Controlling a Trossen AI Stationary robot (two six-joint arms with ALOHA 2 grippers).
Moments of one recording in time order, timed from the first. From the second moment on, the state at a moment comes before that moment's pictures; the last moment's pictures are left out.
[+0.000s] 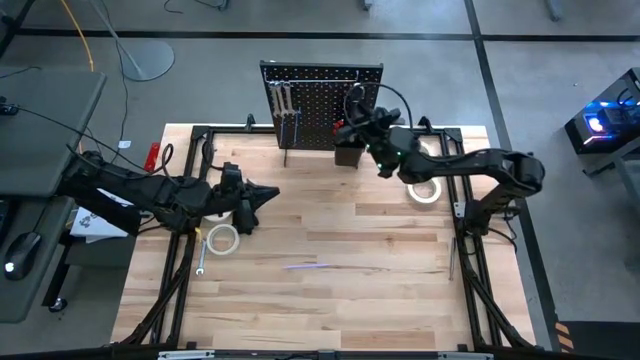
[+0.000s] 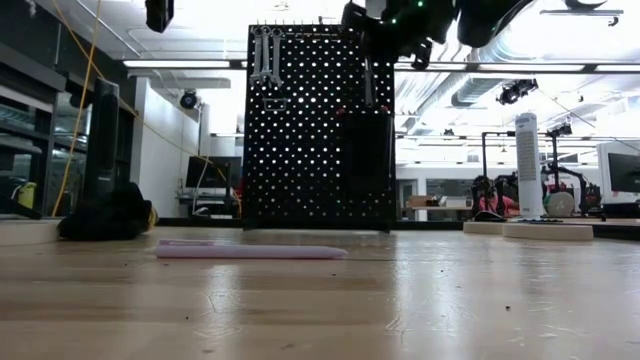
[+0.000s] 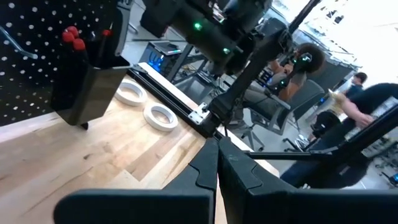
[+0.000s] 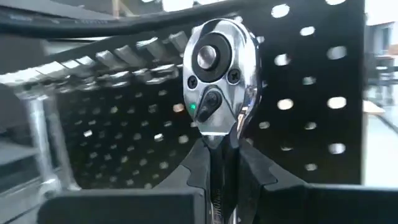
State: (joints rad) left arm -0.30 0.90 0.79 -0.04 -0.58 -0.68; right arm -0.24 1.56 1.01 0.83 0.83 -0.06
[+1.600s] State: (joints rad) left arm -0.30 0.85 0.79 -0.45 -0.50 -0.78; right arm 0.16 1.43 1.01 0.71 1.23 -0.33
